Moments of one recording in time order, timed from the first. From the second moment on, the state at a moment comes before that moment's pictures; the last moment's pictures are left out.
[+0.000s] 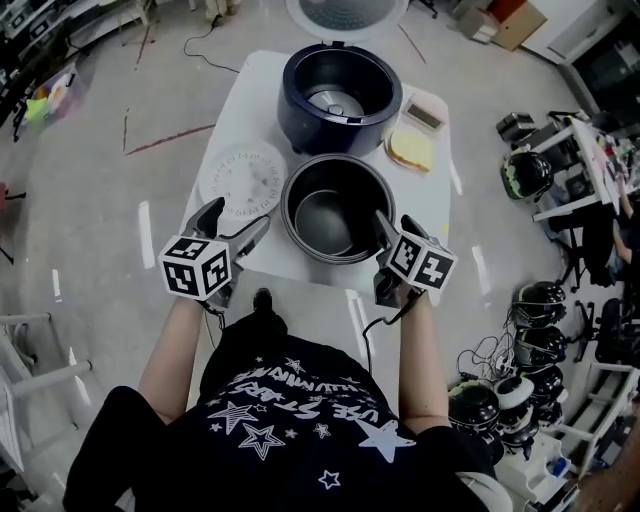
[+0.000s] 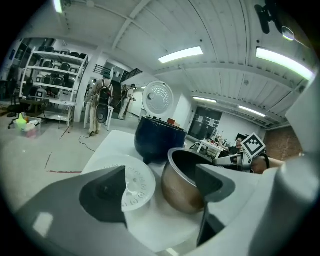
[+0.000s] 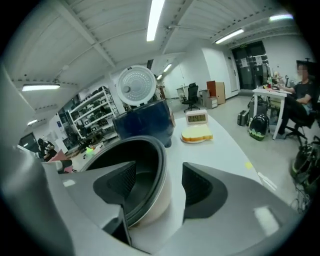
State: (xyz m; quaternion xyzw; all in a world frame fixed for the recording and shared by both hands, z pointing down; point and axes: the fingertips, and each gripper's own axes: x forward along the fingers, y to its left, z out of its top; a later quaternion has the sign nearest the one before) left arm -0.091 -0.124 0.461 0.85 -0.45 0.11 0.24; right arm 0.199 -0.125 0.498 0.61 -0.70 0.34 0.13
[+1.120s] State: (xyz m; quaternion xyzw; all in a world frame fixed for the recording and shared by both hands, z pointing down) left arm -0.026 -0.160 0.490 0.87 -0.33 0.21 0.30; right arm 0.207 -0.122 0.530 0.67 -0.61 0.36 0.23
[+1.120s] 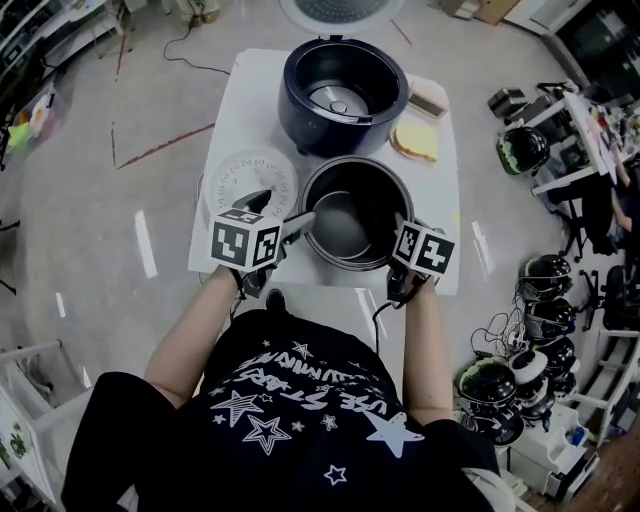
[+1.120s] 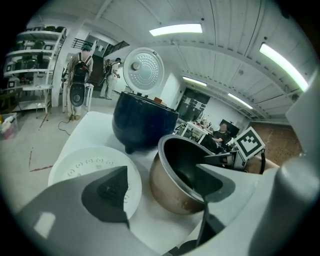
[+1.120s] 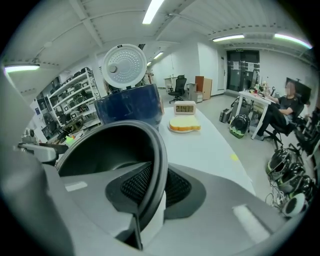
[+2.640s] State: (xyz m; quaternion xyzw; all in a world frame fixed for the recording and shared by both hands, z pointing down) left arm -0.028 -0.164 0.401 0.89 -0.32 0.21 0.23; right arm 0.166 -0.123 0.378 0.71 -0.66 0.22 0.14
